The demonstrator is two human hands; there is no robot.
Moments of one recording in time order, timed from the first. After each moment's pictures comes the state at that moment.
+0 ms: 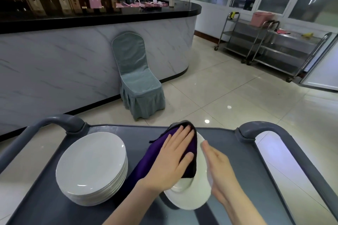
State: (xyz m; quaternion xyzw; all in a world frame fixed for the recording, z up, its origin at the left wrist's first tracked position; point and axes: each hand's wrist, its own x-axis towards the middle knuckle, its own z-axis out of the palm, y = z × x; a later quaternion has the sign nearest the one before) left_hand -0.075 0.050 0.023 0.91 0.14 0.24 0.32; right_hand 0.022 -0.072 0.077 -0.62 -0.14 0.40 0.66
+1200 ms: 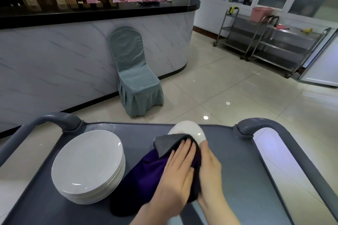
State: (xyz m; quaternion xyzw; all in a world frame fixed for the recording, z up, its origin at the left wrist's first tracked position) left_hand -0.082 -0.005 0.020 0.90 0.18 0.26 0.30; right_hand -0.006 -0.056 0.061 -0.60 -0.02 0.33 0.73
